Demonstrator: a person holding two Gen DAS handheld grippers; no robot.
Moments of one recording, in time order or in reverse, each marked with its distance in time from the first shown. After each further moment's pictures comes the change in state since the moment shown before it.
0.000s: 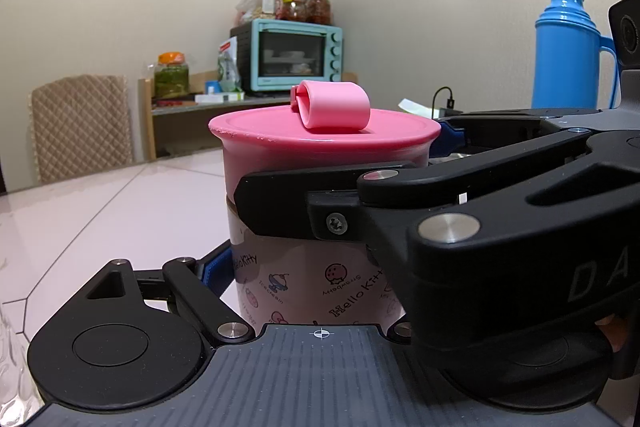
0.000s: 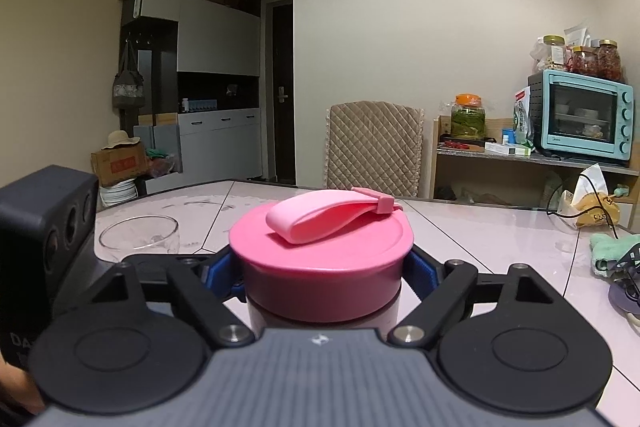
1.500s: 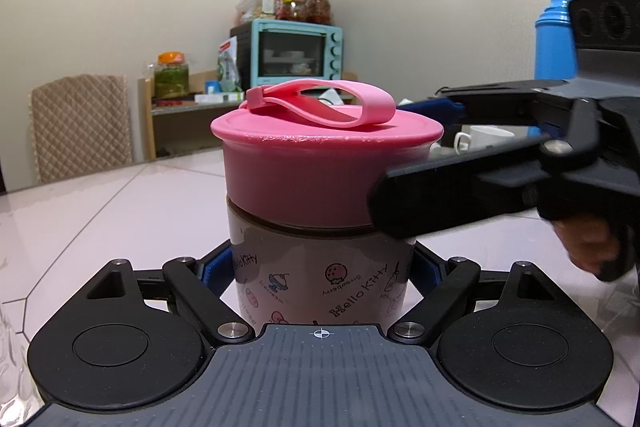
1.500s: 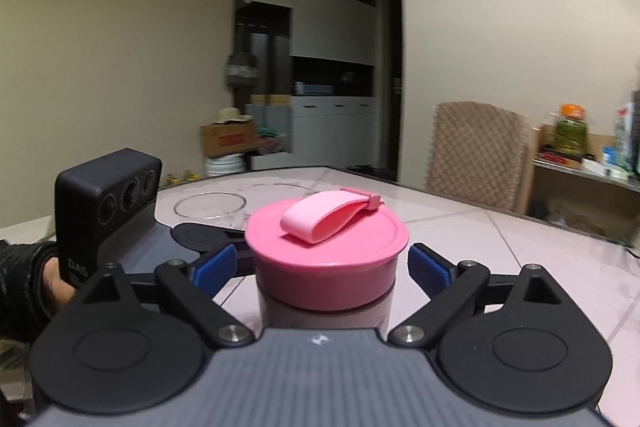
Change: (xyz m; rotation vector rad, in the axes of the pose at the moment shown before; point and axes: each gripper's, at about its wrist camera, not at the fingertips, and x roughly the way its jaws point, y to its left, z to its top) left arm 0.001 -0.002 0.000 0.000 0.000 0.000; right arm -0.021 -0.039 0.020 -0.113 0.037 0.304
